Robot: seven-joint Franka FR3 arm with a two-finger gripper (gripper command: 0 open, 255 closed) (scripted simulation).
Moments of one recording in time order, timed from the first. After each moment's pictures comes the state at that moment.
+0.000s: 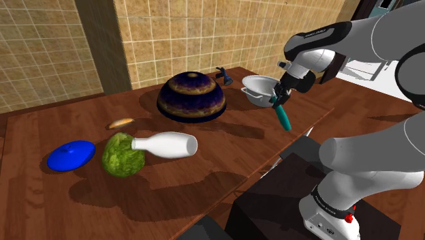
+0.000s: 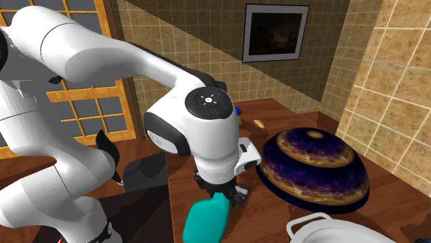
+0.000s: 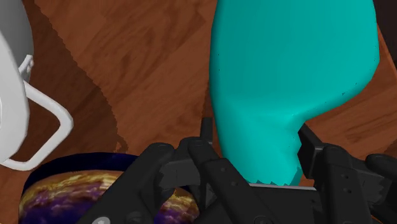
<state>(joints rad) -0.99 -0.46 0.50 -2.46 0.57 2.00 -1.64</state>
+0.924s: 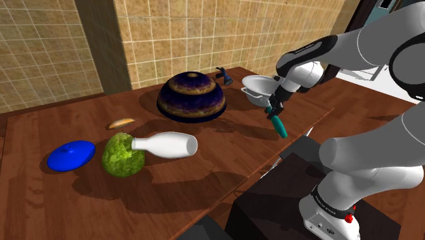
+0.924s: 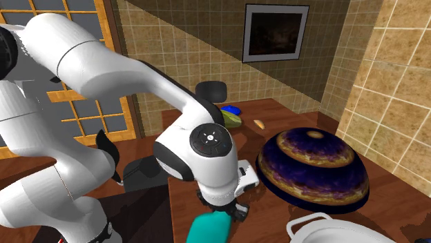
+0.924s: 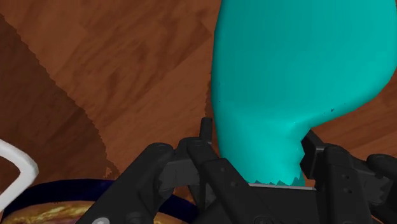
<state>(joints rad) -0.99 -0.35 0.56 -2.56 0.62 2.21 -1.69</state>
